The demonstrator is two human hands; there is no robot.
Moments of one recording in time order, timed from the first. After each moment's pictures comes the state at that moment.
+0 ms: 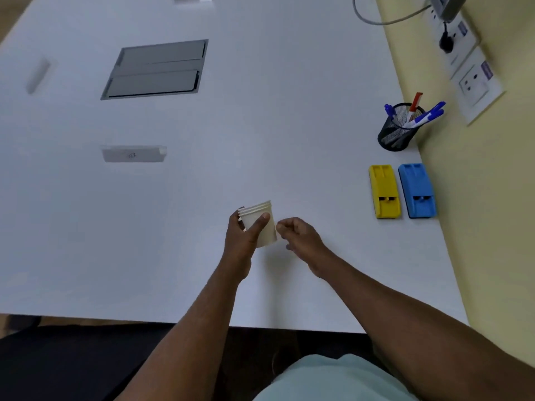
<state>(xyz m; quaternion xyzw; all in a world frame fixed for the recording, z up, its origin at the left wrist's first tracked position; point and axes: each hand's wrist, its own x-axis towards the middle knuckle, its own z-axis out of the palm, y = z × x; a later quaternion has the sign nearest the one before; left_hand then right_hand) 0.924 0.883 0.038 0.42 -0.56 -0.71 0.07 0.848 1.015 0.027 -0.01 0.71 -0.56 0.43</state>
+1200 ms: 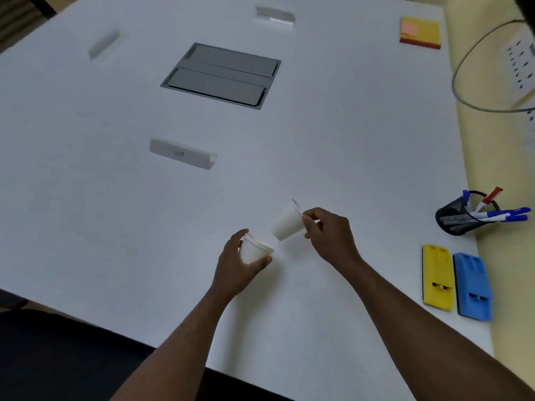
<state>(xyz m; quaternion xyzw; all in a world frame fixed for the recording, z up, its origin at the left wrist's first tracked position) 0.955 0.769 0.012 0.43 -0.74 -0.51 0.08 0.778 0.892 0.070 -0.29 0.85 -0.39 0.18</state>
